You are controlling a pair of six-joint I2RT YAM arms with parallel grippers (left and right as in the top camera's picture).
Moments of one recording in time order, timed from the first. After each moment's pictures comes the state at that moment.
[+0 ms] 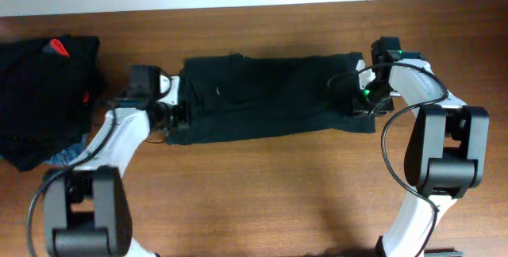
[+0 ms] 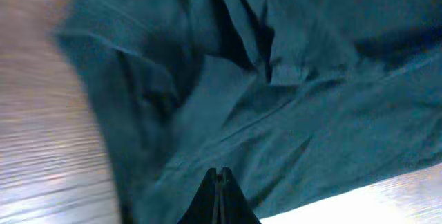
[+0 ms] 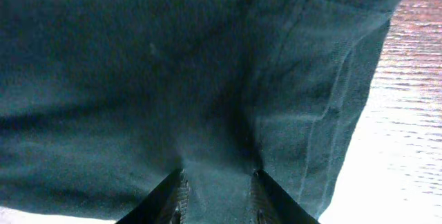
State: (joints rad) left arm -0.04 1.76 1.10 -0.53 0.27 -0.08; right arm -0.09 2.08 1.48 -0.95 -0.13 -0.09
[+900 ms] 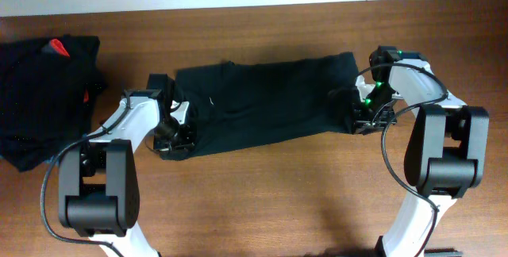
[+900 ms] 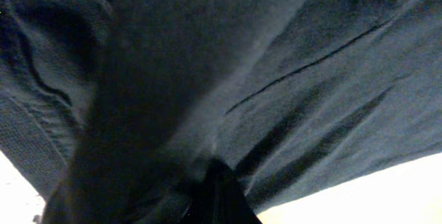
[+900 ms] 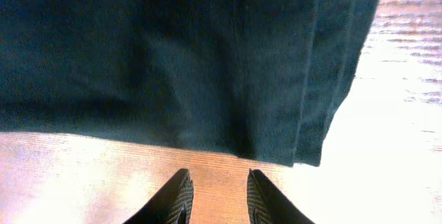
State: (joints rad) left arm -0.07 1.94 1.19 -0.87 0.23 -0.07; right arm -0.09 2.08 1.48 -1.18 -0.13 -0.09
